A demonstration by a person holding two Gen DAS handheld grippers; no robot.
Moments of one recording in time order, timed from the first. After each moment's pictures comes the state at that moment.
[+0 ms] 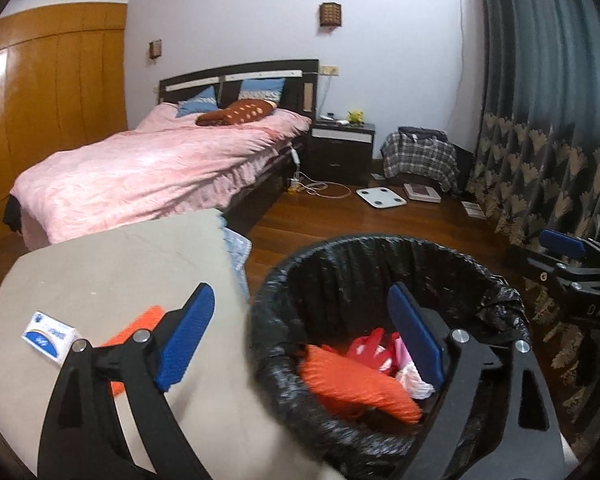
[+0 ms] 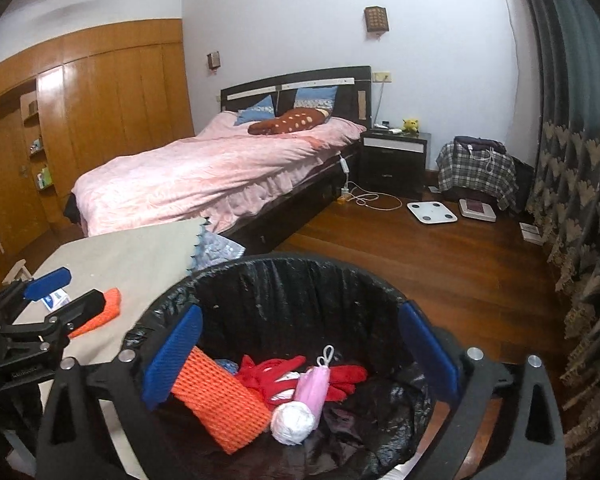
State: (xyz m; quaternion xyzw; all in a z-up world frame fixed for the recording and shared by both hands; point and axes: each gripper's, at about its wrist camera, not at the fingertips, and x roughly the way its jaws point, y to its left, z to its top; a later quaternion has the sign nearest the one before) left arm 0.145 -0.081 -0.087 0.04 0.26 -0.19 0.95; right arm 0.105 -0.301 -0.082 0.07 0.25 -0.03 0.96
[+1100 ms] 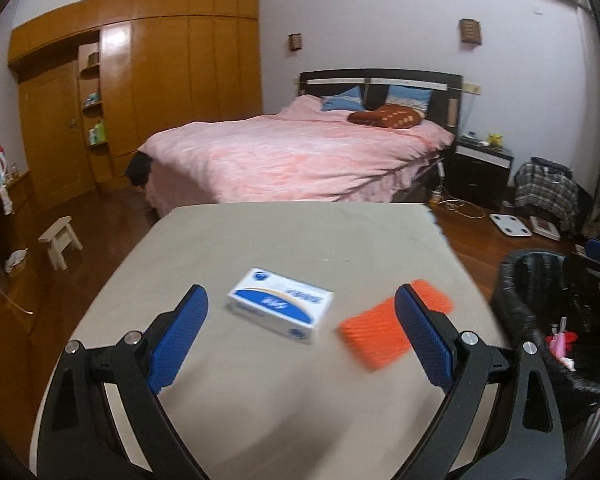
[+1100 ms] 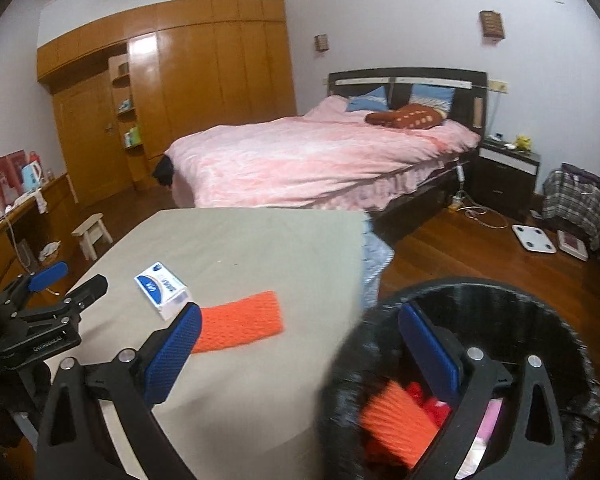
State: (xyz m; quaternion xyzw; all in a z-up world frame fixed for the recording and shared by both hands) left arm 0.139 0.147 -0.079 0.01 0.26 0.05 0.97; right arm 0.167 -0.098 -0.080 0.02 0.27 0.15 0.95
